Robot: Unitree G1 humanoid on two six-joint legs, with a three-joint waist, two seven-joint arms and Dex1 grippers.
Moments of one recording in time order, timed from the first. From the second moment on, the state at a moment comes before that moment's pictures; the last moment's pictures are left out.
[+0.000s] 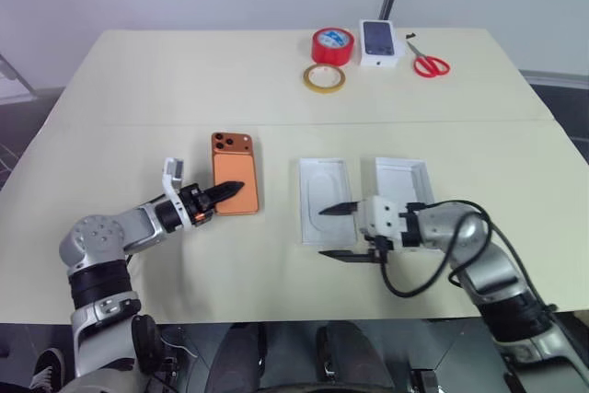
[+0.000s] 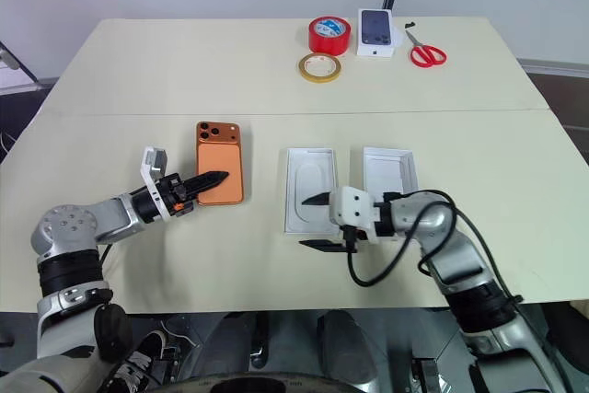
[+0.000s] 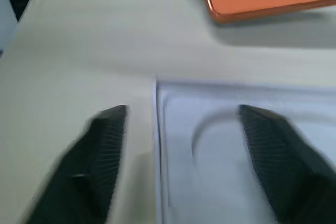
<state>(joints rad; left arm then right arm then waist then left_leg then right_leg) -0.47 0.34 0.54 0.22 -0.86 1.40 -0.62 -0.22 -0.66 0.18 -0.16 0.16 0.02 1.17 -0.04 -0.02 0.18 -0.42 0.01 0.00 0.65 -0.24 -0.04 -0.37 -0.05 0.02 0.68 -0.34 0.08</state>
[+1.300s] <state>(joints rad) -0.58 0.31 0.56 0.24 -0.94 1.39 -0.52 -0.30 -0.55 0.27 -0.12 0.02 -0.01 0.96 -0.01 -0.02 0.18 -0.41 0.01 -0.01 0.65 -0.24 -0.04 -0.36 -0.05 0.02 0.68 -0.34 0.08</state>
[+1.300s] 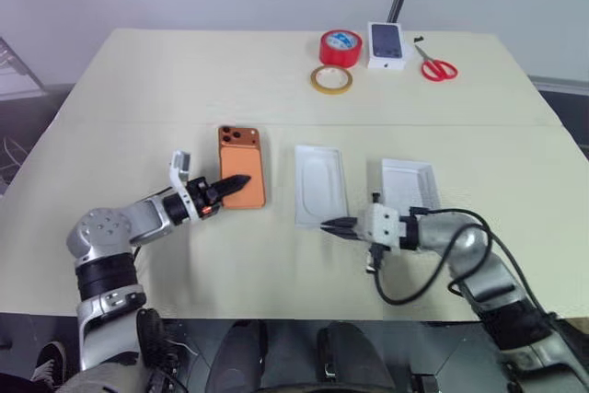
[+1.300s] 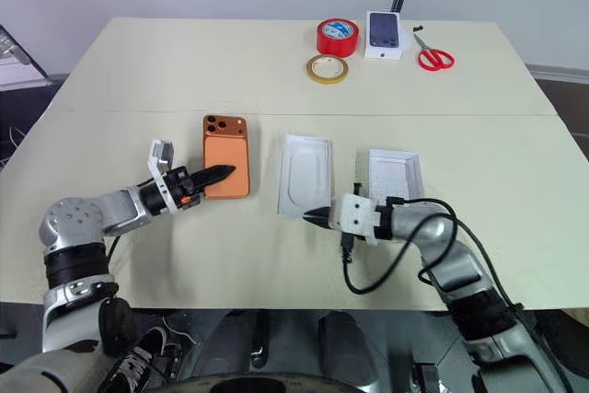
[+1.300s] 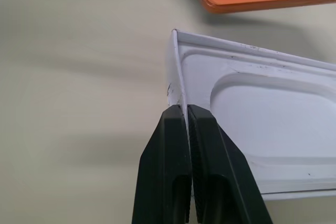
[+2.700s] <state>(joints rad) -0.68 0.18 0.28 0.33 -0.90 1.26 -0.51 -0.21 -0.69 0.04 -0.13 0.17 0.14 0.94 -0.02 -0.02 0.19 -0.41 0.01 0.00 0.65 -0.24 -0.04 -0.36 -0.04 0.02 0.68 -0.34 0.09</state>
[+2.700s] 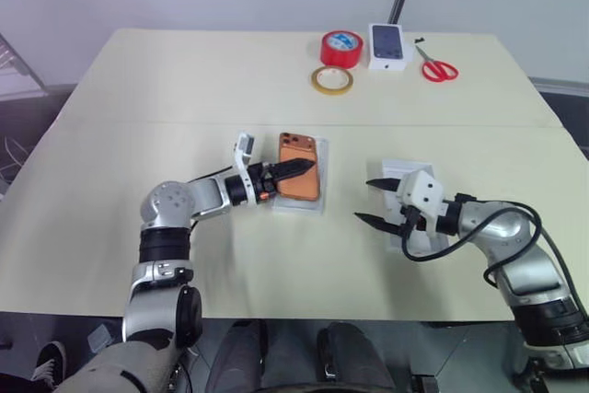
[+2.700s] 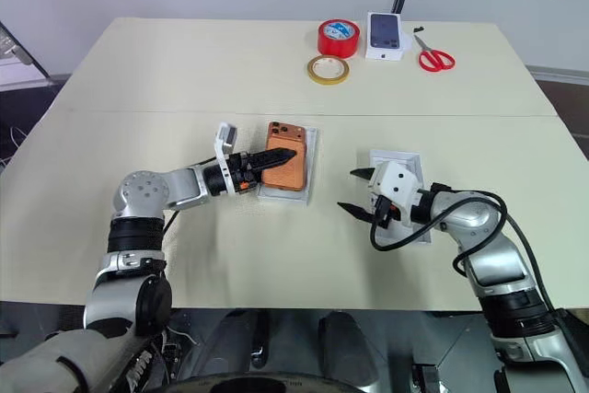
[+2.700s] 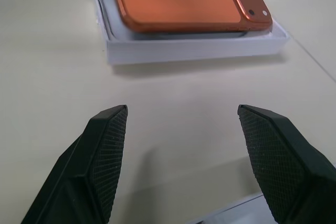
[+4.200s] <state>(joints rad) -0.61 0.36 -0.15 0.22 -0.35 0.72 -0.70 -0.45 -0.51 0.24 0.23 -0.10 -0.09 0.77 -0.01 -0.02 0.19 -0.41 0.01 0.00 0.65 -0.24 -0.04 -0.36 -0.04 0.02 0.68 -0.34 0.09</state>
